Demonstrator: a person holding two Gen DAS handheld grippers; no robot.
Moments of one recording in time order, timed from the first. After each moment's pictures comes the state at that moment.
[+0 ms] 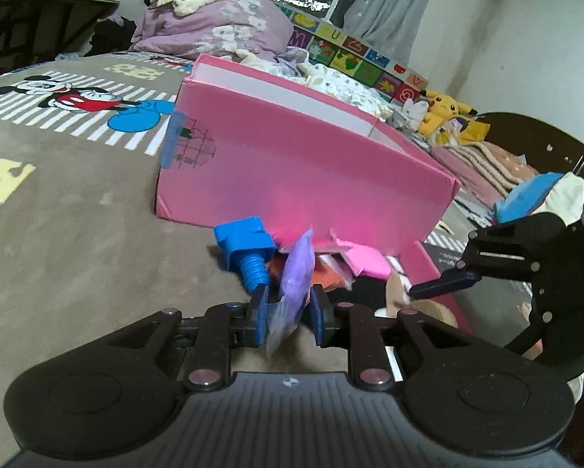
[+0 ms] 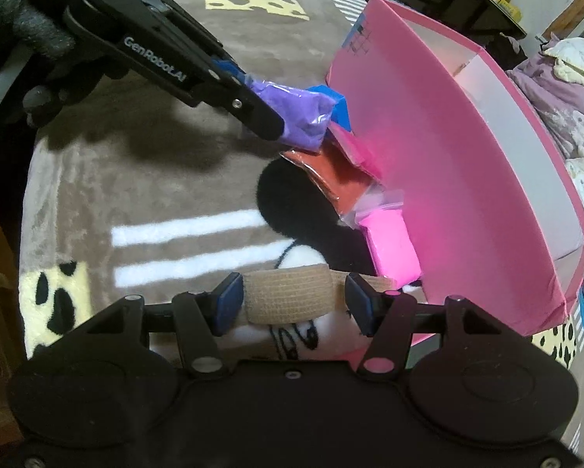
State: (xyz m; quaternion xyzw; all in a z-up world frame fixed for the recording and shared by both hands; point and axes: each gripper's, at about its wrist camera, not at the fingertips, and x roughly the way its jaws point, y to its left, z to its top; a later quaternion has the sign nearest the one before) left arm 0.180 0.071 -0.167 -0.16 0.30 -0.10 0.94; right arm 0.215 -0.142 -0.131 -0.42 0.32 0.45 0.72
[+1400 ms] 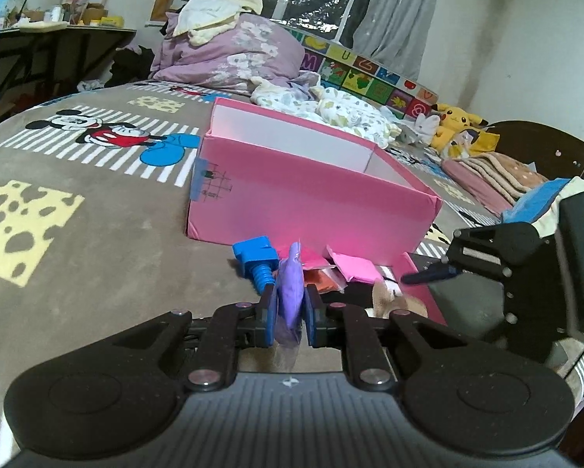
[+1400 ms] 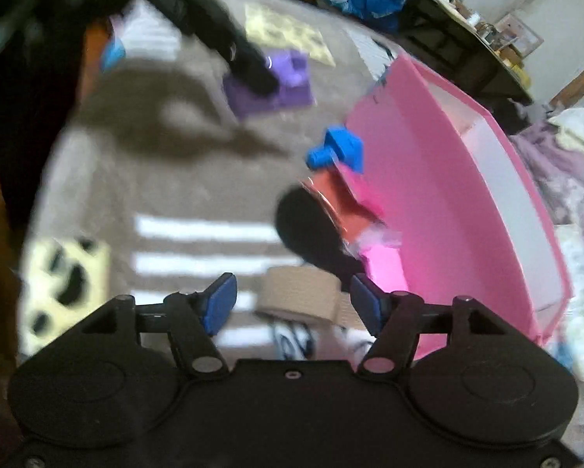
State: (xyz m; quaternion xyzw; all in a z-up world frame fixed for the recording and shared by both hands) left arm 0.132 0.074 -0.129 -0.14 0.27 -0.06 0.95; right arm 0.201 -0.153 -0.130 -0.46 0.23 0.46 0.72
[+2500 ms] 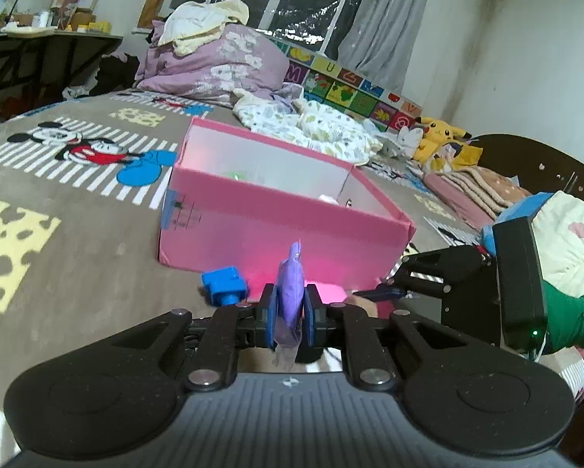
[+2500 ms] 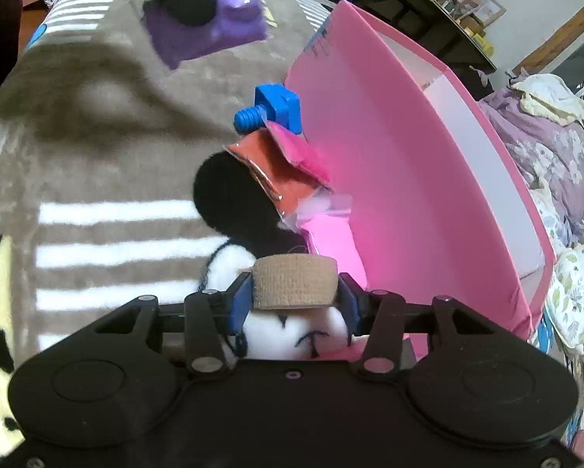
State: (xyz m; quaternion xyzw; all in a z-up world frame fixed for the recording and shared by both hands) left arm 0.138 0.065 -0.104 -0.15 0.25 -0.09 0.95; right arm 0.238 -0.150 -0.141 -0.43 0.25 0.42 0.75
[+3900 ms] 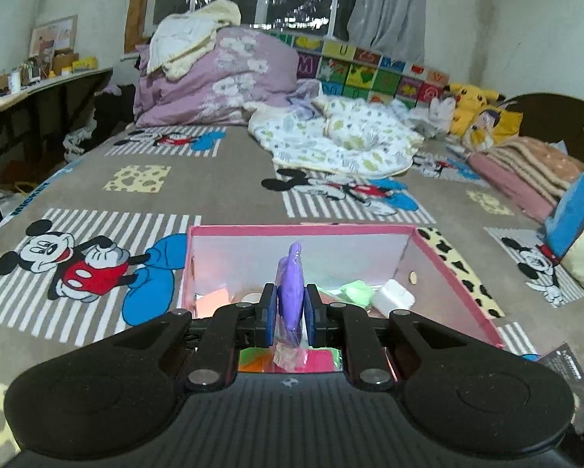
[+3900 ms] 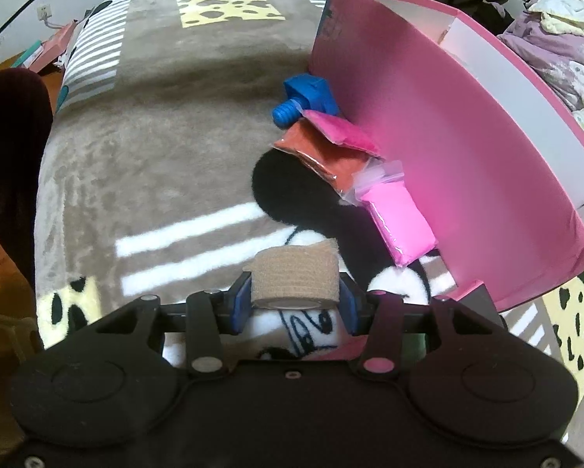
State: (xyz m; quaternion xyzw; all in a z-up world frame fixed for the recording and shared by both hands) left arm 0.320 0.069 -0.031 -0.05 0.30 -0.05 0.95; right arm 0.235 -0.162 -0.137 -0.33 0.36 0.46 0.74
